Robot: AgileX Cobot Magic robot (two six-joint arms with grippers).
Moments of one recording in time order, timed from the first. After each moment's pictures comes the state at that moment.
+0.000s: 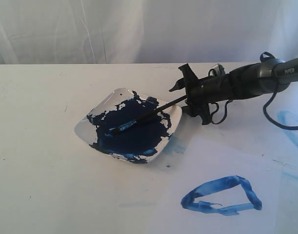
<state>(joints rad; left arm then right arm) -0.42 0.37 -0.52 -0.31 0.83 0.60 0.32 2.27 -1.48 1.44 0.48 -0.19</state>
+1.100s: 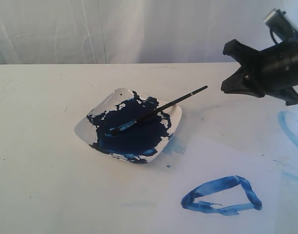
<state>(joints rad) -0.49 0.37 -0.46 -0.24 0.80 0.46 0.18 1.44 -1.00 0.87 0.70 -0.29</state>
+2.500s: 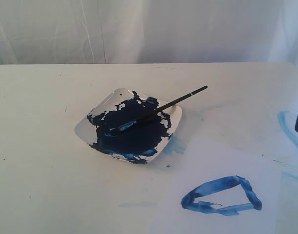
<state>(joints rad) -0.20 0.12 -0.45 -0.24 0.79 0.45 0.18 0.34 -0.57 0.85 0.79 -0.70</state>
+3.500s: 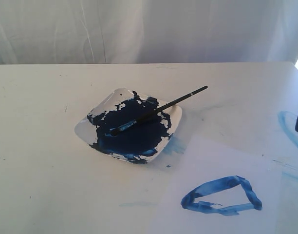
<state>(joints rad) -0.10 0.01 -0.24 -0.16 0.62 0.27 0.18 0.34 -0.57 0.85 0.79 -0.70</state>
